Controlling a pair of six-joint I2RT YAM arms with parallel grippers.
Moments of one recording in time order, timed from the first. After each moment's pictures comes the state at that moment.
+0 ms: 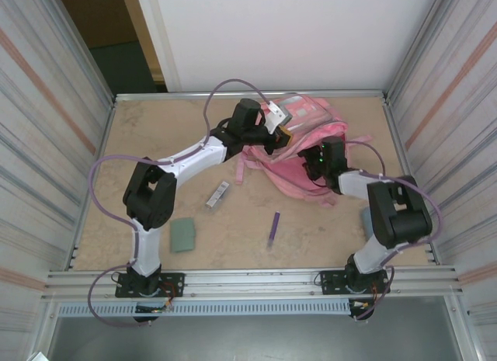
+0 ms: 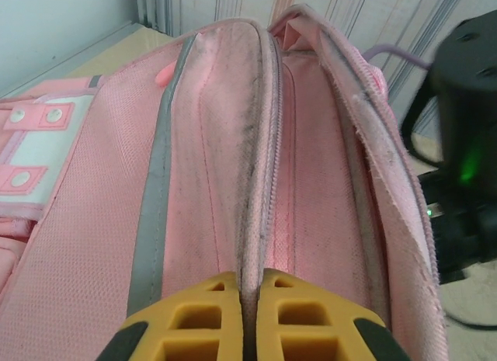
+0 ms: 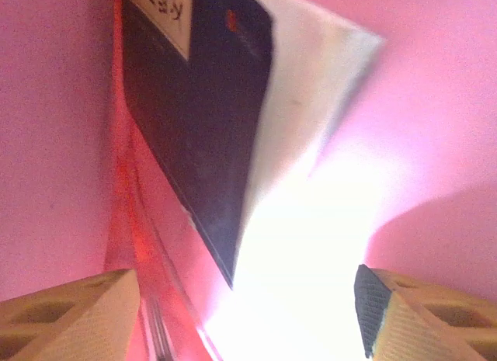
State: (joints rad) left arm -0.67 1.99 1.59 -0.06 0.52 0.08; right arm 0.21 1.59 0.70 0.25 -0.24 1.21
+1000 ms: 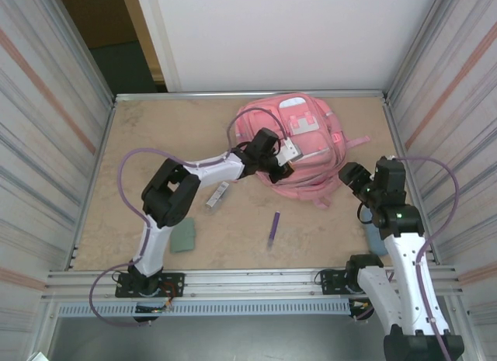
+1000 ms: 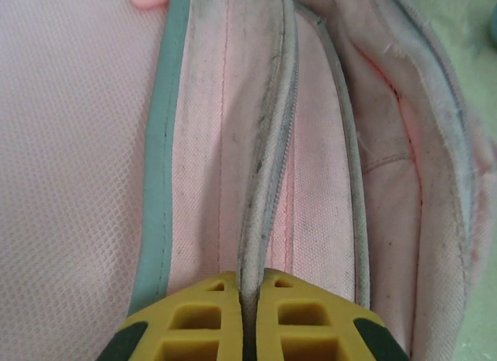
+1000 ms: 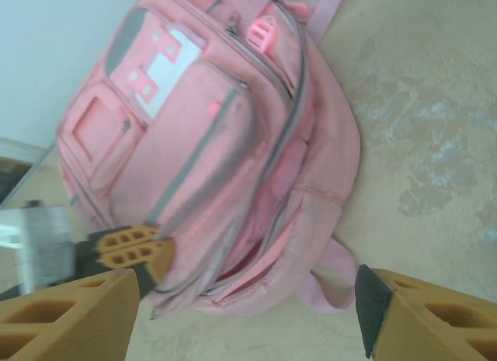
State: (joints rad) left arm -0.79 2.12 1.51 -0.13 0.37 0.29; right arm 0.02 0.69 0.78 -0.73 -0.06 0.73
